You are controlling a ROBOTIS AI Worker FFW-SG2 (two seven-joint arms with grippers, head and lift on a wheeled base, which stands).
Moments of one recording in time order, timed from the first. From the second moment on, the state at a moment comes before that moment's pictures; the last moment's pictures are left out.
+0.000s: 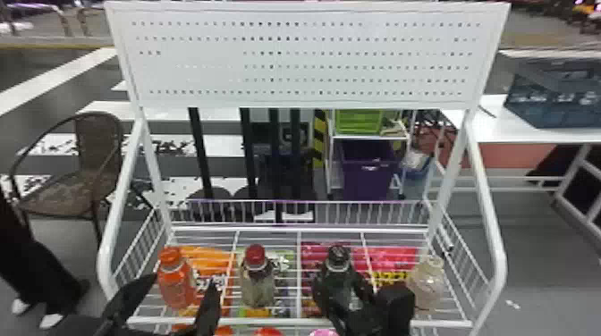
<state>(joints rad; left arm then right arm) 0.57 0.28 -0.08 -2.28 0.15 0.23 0.12 0.03 -0.07 0.31 -1.42 -0.12 -0.02 0.11</state>
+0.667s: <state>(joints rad) 0.56 0.27 -0.09 -2.27 0.14 0.21 0.12 0.43 -0.18 0.14 -2.01 -0.11 0.14 0.05</state>
